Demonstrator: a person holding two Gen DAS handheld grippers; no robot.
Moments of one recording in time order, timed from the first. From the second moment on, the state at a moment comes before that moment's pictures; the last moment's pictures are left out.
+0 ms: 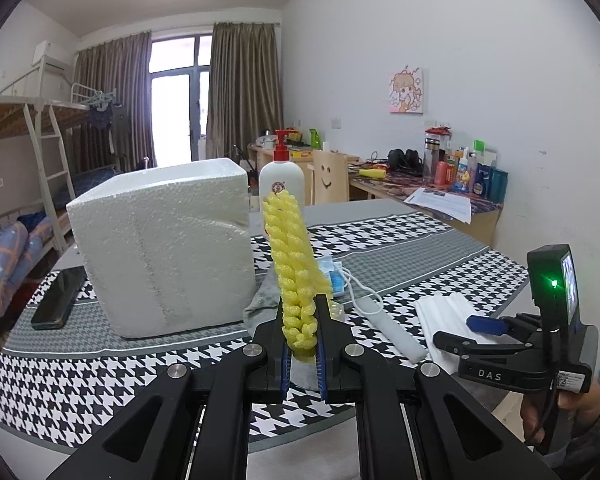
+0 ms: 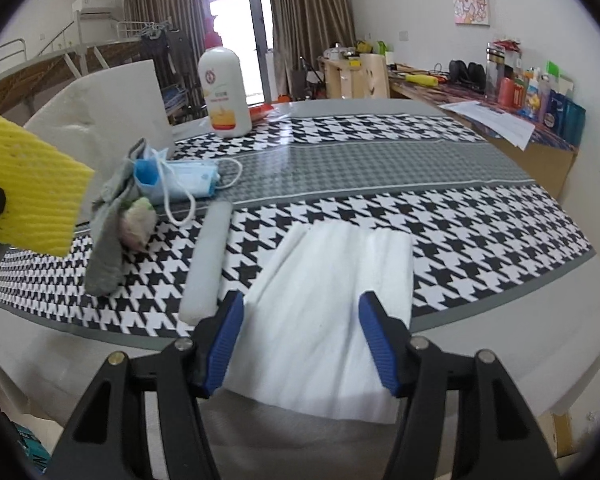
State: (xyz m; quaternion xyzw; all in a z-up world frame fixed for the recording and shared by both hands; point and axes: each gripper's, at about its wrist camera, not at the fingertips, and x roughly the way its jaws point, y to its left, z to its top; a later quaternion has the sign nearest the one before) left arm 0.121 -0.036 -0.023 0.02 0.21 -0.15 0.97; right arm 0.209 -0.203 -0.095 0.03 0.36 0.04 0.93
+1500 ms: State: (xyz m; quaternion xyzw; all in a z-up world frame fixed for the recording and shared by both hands) left arm 0.042 -0.009 0.006 0.01 0.15 -0.10 0.98; right arm 0.112 -0.171 -0.008 0.00 0.20 0.10 0.98
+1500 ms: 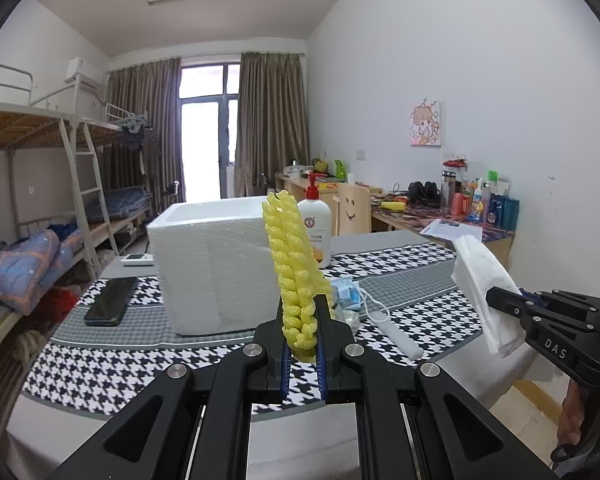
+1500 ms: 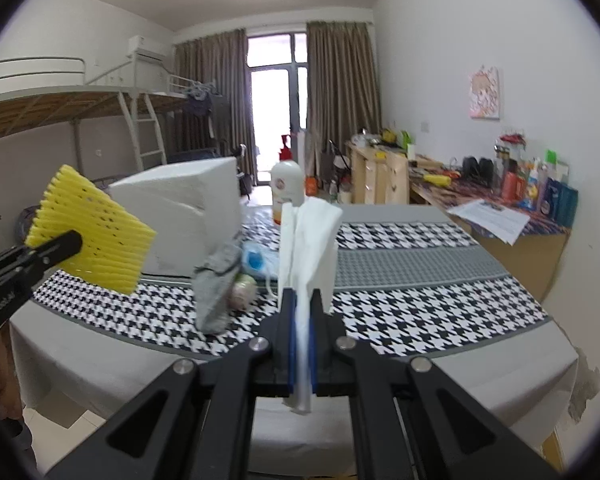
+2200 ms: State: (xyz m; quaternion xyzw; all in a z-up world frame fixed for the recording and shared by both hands) left arm -0.018 0.032 0.019 0.01 0.11 -0.04 0.99; right arm 0.075 -0.127 0.011 -0.02 0.15 0.18 0.97
